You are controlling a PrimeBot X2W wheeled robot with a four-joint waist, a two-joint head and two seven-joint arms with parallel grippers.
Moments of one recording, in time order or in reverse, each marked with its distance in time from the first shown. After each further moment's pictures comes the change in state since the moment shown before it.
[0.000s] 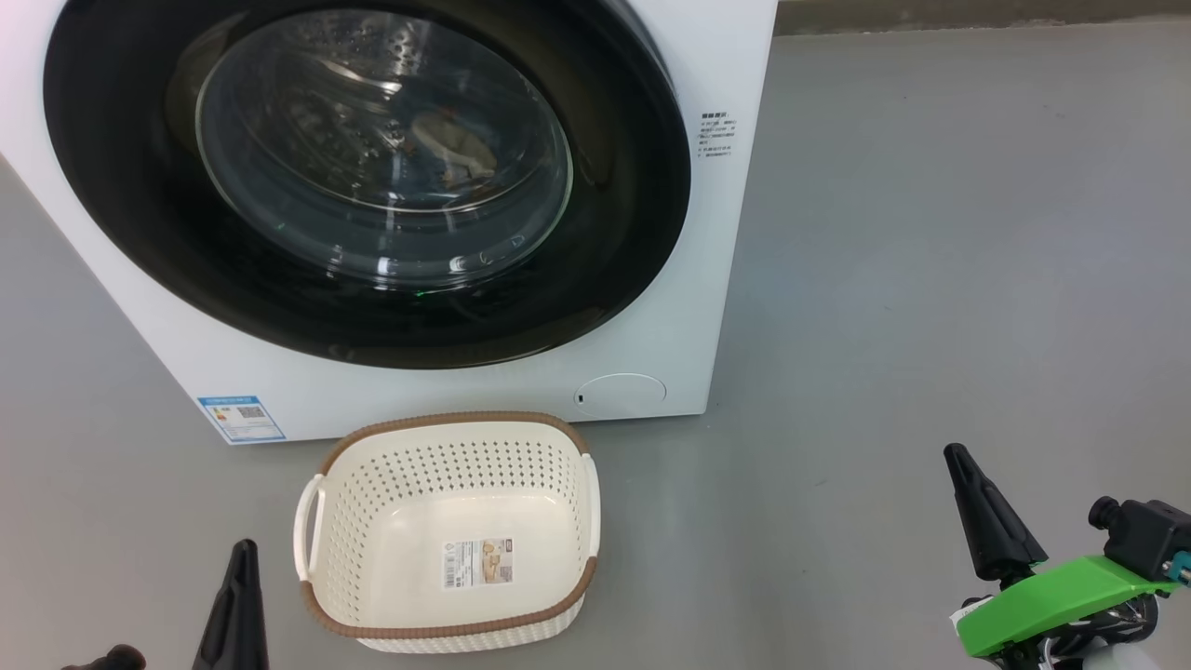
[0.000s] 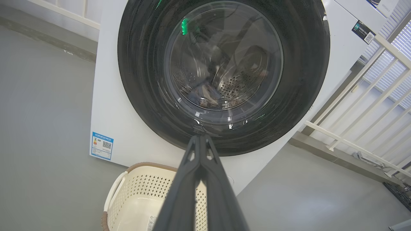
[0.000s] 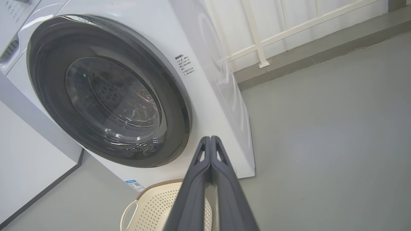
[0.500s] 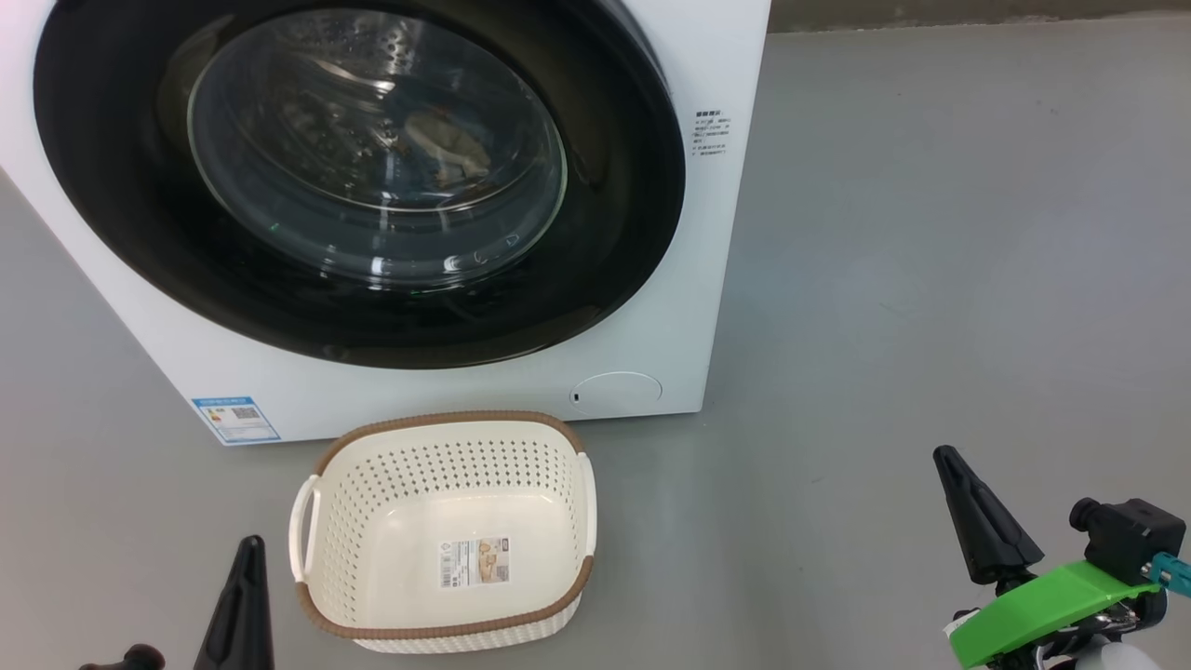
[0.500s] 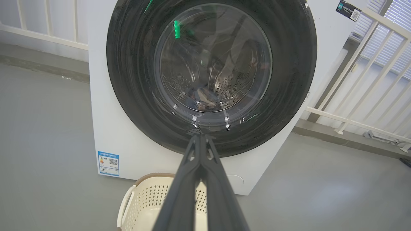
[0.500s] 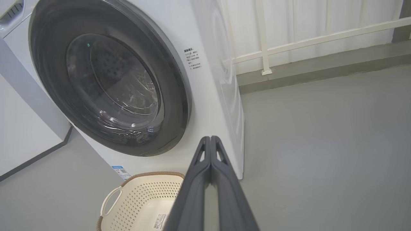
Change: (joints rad) left arm 0.012 -0.001 -0.001 -0.027 0.154 0.000 -0.035; right arm 0.000 -0.028 0.032 -0.003 -0.135 0.000 -0.038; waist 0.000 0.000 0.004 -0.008
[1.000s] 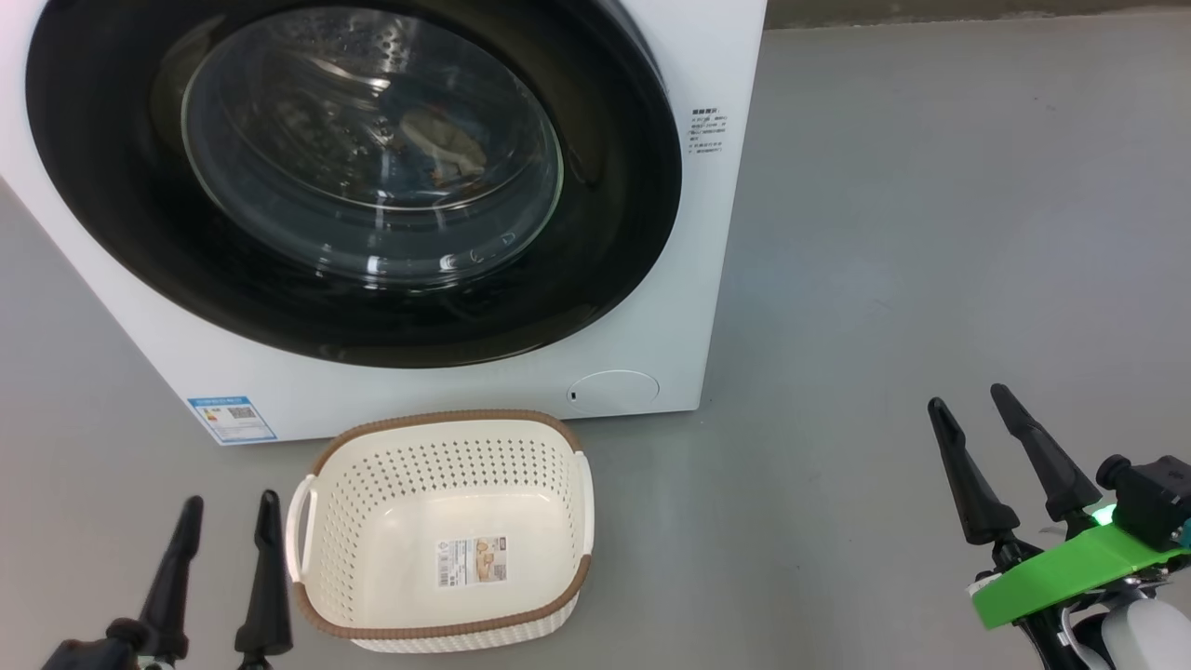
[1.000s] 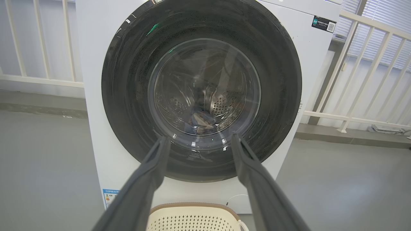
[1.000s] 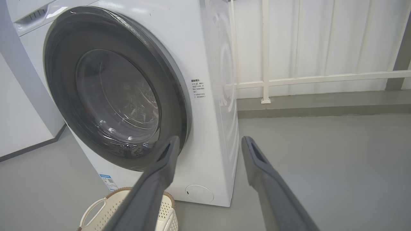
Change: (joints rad) left arm -0.026 0.028 0.014 -0.075 0.095 0.000 -0.025; right arm -0.046 -0.058 -0.004 -0.064 -0.070 0.000 -0.026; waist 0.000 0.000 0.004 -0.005
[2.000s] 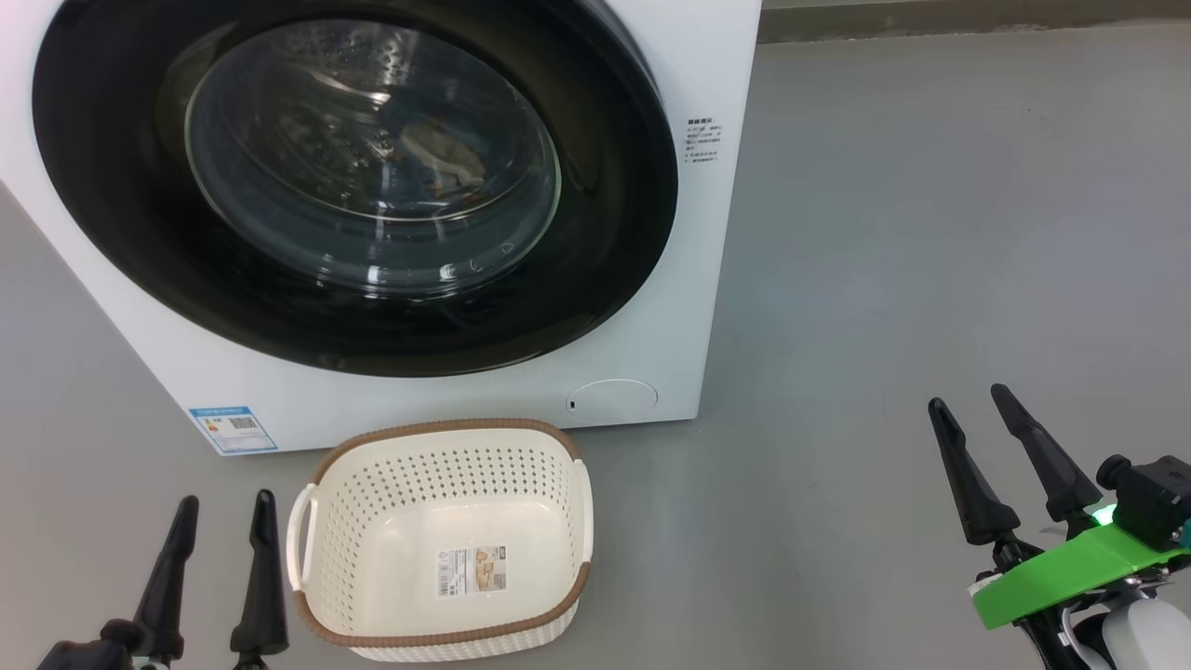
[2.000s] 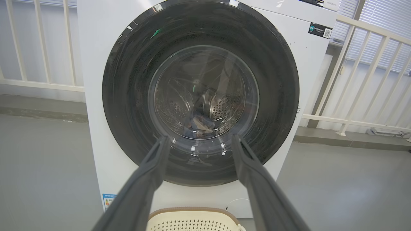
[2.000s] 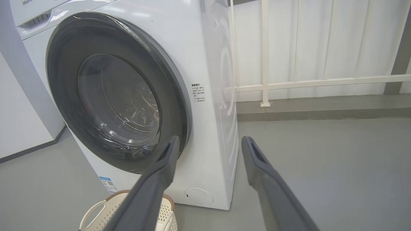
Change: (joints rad) left arm 0.002 0.000 0.002 -0.004 -0.001 0.000 0.000; right arm 0.000 -0.002 0.002 0.000 0.001 0.000 0.000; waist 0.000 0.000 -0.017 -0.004
